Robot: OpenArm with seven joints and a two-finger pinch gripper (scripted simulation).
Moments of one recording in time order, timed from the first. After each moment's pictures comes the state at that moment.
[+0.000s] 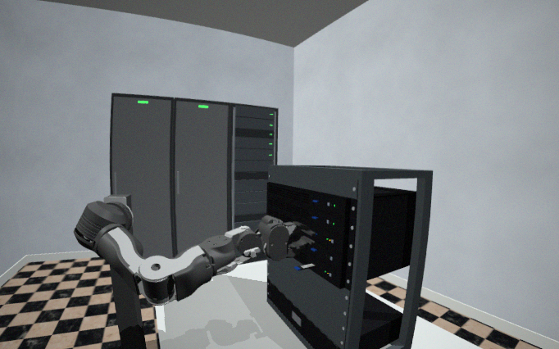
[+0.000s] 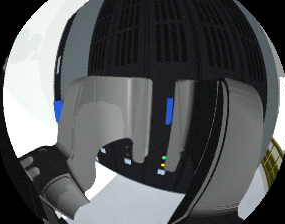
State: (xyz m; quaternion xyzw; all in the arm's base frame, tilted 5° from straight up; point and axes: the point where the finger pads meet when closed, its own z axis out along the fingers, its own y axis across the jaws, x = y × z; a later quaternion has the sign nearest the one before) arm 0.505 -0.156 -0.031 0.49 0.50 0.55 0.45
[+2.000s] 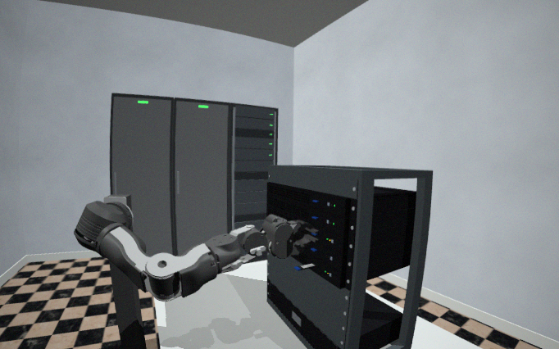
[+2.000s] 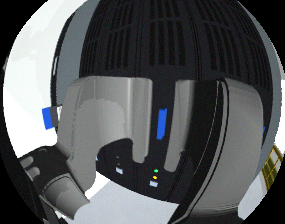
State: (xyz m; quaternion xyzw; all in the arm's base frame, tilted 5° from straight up) arm 0.518 -0.149 -0.028 0.48 0.51 0.56 0.45
